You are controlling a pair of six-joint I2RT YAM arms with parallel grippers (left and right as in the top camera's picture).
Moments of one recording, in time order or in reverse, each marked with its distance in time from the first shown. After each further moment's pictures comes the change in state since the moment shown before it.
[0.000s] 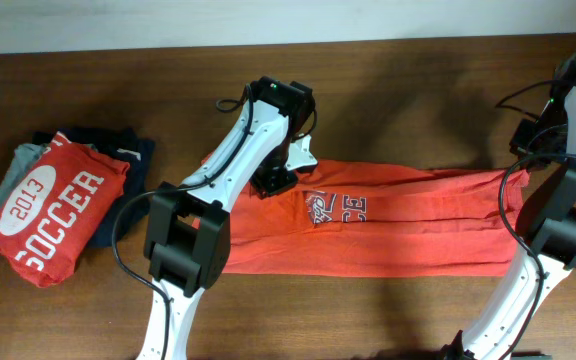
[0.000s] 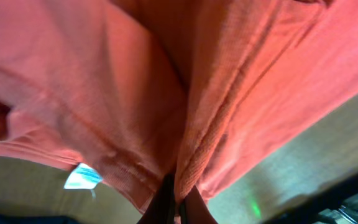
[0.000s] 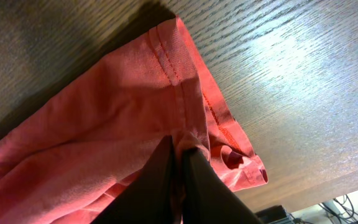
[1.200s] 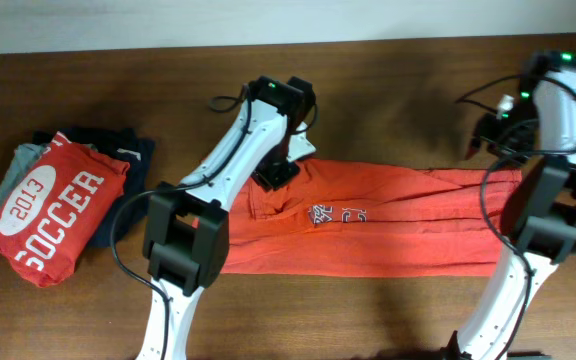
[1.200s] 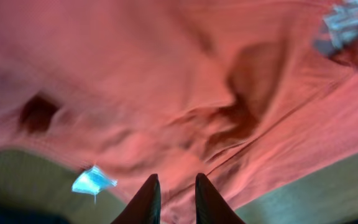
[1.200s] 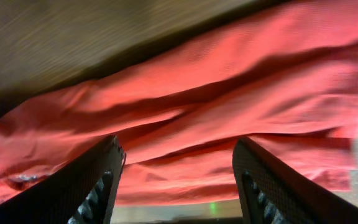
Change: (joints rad) left arm 0.019 0.000 0.014 0.079 -0.046 -0.198; right arm 0.135 -0.017 -0.035 -0.040 -0.218 -0.036
